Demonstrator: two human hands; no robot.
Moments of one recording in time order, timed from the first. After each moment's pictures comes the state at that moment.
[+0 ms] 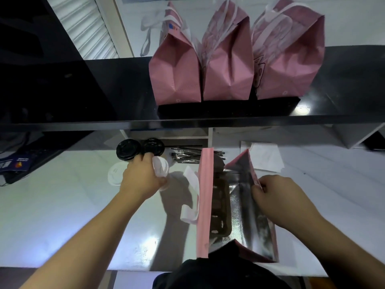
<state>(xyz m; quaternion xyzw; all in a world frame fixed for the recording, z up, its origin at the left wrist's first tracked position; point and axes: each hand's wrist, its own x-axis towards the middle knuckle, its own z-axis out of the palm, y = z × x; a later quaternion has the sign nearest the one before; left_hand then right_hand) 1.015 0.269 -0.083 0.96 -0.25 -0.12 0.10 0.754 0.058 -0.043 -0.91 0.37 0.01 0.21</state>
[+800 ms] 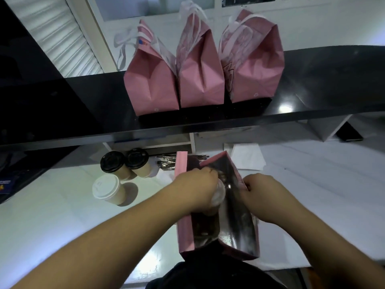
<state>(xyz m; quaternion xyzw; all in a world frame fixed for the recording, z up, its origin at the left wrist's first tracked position) 0.888 0.156 -0.017 0.78 -0.58 -0.19 -0.10 0.738 0.050 -0.030 -0.89 0.38 0.05 0.26</state>
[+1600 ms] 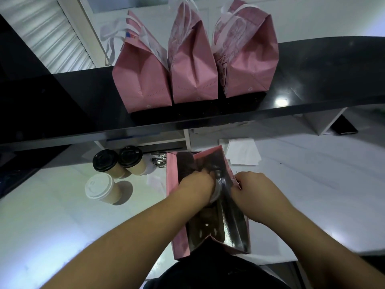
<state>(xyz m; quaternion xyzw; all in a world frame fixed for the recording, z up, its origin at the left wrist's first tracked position) 0.885 0.125 -0.072 0.81 -0.52 -0.24 -0.11 0.739 0.054 -0.040 -0.89 0.37 0.02 0.25</state>
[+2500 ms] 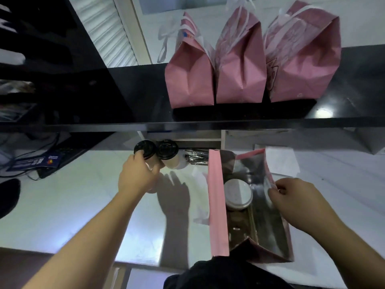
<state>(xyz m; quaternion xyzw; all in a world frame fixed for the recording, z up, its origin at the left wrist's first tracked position) 1.039 0.300 -0.091 0.97 -0.15 -0.04 0.16 0.742 0.046 -0.046 -0.88 0.39 0.01 0.26</state>
